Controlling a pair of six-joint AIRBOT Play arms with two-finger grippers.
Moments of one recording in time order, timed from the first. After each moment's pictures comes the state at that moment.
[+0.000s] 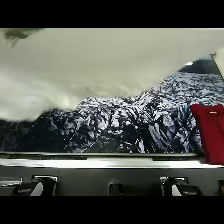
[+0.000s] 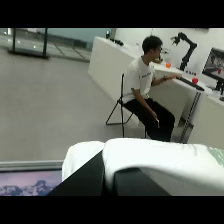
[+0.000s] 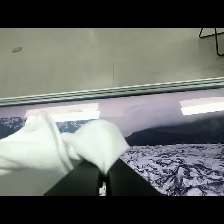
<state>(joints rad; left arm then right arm) 0.14 -0.69 1.58 0.85 -0.82 -1.36 -0.12 -0.76 1.73 -1.38 1.18 1.60</state>
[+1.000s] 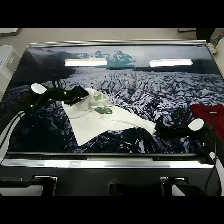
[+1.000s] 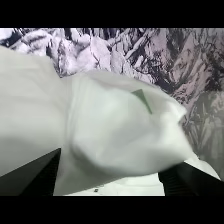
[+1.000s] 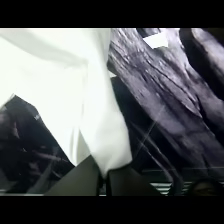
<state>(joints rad) -0.10 -1.55 1.25 0.69 -0.88 -1.40 -0.12 -1.05 0.62 -1.04 1.03 1.64</state>
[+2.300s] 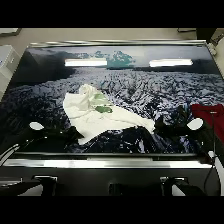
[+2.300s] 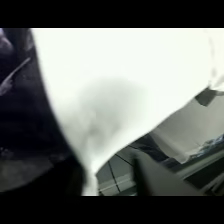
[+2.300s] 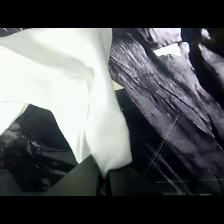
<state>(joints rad) -0.03 -1.29 0.54 0.63 -0.96 -1.39 -0.12 -1.07 0.61 -1.00 0.97 1.63</state>
